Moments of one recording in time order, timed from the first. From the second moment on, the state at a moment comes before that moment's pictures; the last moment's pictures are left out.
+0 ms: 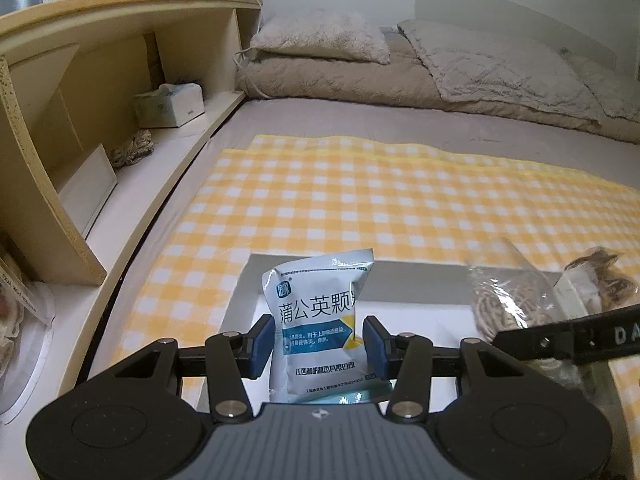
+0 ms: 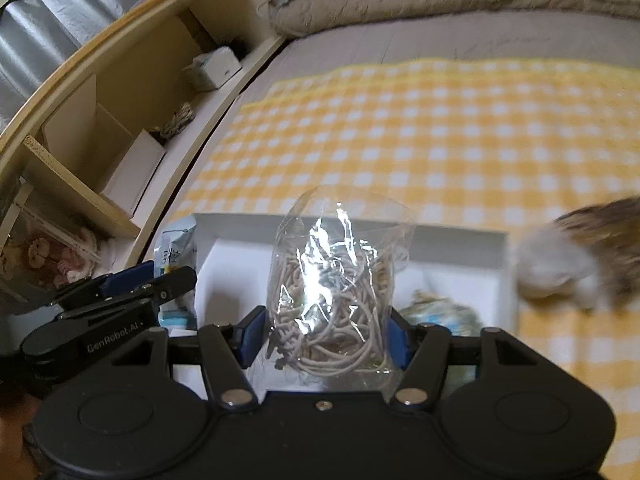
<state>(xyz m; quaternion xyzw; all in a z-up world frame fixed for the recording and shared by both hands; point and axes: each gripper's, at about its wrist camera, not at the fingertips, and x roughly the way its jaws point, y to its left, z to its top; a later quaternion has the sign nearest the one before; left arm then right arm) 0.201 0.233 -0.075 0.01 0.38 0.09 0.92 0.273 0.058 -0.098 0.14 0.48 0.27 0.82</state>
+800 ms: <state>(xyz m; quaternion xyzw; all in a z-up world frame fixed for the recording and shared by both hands) 0.249 0.203 -0.117 0.07 0.44 0.04 0.90 0.295 0.048 -0.110 0.13 0.48 0.26 0.83</state>
